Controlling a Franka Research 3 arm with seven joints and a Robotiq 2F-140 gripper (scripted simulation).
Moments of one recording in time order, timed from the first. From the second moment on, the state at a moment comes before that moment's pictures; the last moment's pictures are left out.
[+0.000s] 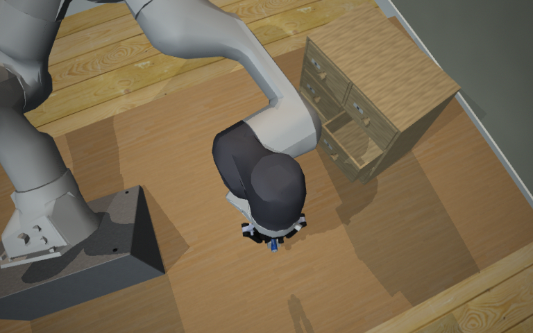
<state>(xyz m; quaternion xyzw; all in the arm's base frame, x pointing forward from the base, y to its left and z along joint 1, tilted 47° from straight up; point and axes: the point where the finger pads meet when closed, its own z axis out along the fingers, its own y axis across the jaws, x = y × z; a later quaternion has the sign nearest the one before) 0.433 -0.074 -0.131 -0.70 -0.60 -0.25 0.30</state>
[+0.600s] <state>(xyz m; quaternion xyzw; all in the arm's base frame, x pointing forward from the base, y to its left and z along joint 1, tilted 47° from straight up) 0.444 -0.051 -0.117 -0.62 -0.67 -0.28 0.29</state>
